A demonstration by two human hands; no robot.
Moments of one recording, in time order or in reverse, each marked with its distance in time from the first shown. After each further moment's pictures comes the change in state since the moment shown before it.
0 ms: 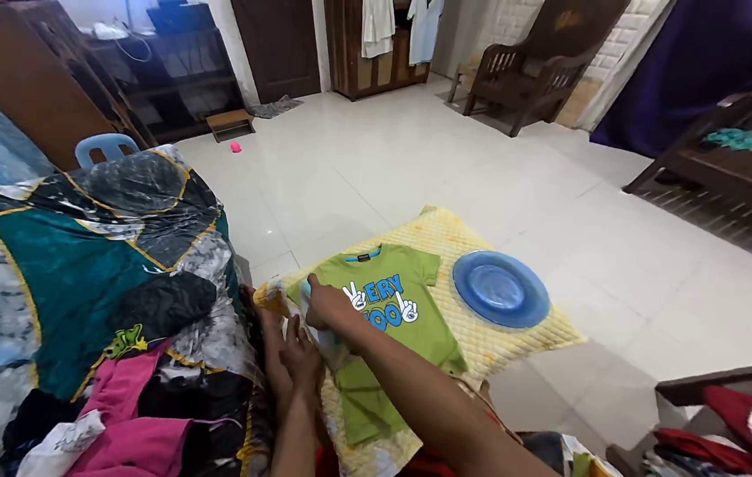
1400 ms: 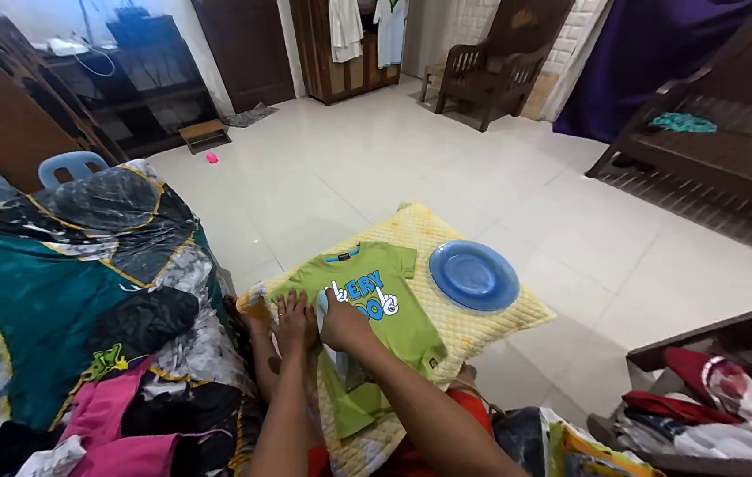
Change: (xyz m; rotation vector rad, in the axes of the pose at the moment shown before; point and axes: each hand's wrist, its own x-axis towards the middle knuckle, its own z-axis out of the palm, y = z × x) left_hand 0.045 0.060 0.009 0.638 -0.393 0.134; right_hand -0.062 0.050 0.007 0.104 0.095 0.148
